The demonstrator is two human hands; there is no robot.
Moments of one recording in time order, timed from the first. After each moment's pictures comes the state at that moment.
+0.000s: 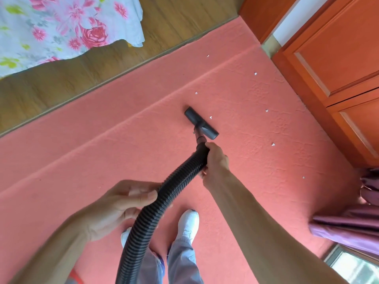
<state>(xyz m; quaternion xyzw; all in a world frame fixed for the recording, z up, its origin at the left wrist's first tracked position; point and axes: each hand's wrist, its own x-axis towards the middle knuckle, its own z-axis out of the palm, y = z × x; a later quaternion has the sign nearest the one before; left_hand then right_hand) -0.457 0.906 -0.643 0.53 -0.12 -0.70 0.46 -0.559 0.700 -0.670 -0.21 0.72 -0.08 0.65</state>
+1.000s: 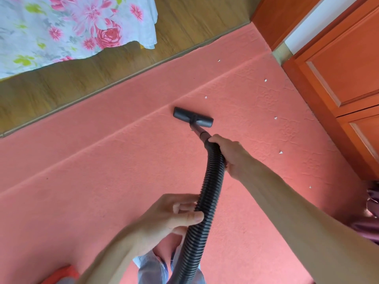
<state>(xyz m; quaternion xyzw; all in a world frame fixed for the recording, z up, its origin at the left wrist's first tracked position) -0.487 0.882 -0.646 0.48 -0.07 -0.73 0.49 -0.530 0.665 -0.666 -0.42 0.66 0.07 0.62</state>
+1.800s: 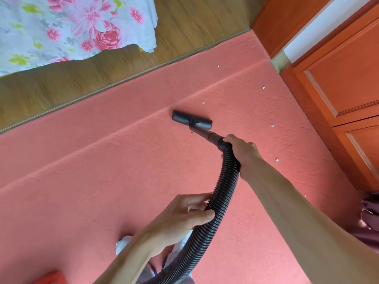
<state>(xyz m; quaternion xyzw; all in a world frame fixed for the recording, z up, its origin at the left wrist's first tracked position) -0.511 0.836 -0.653 0.52 -0.12 -0.68 0.50 -0.540 0.622 -0.659 -0.42 0.70 0.02 0.58</state>
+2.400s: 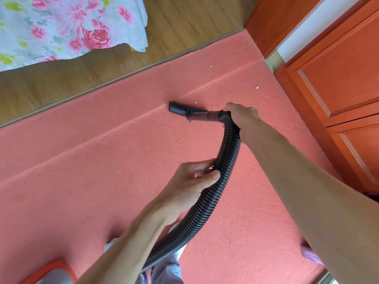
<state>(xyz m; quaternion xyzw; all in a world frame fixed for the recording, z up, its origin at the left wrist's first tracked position) -0.513 0.756 -0.641 0.55 -0.11 -0.61 0.56 -0.505 0.544 -0.641 -0.52 0.68 -0.01 0.51</state>
